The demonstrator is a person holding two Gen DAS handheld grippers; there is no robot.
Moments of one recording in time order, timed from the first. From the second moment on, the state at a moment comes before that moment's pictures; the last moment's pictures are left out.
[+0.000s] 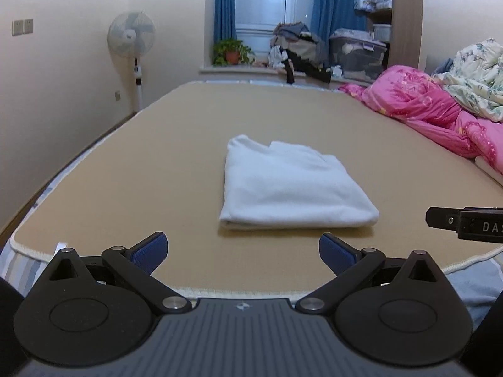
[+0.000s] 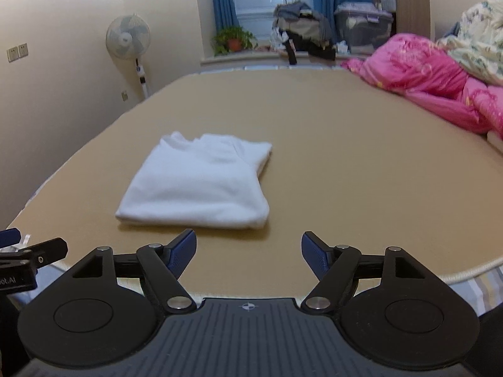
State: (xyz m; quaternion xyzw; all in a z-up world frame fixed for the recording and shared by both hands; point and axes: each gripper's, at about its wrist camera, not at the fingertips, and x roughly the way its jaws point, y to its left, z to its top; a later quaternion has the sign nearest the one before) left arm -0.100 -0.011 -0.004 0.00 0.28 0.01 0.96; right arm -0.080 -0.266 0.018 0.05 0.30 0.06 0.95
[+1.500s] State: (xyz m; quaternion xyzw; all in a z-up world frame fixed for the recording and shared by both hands) left arm -0.093 -0.006 -0.005 -0.01 0.27 0.01 0.96; right arm -0.072 -0.253 0.005 0.03 0.30 0.05 0.95
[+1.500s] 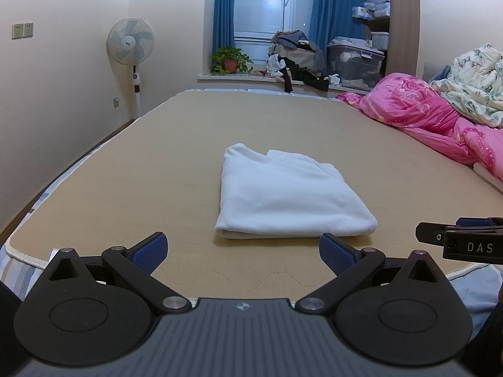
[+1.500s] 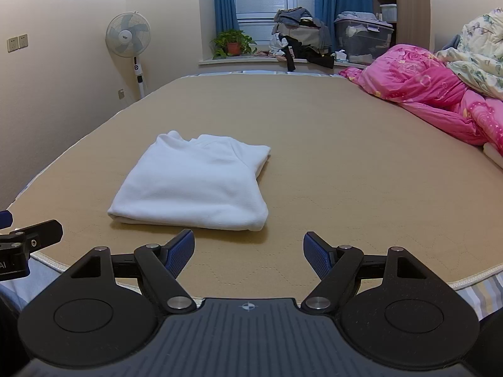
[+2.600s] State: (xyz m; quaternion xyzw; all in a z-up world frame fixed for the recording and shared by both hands) left arm -0.093 -0.008 -0.004 0.00 0.27 0.00 0.96; right arm -0.072 -0.254 0.006 0.03 0.30 0.05 0.95
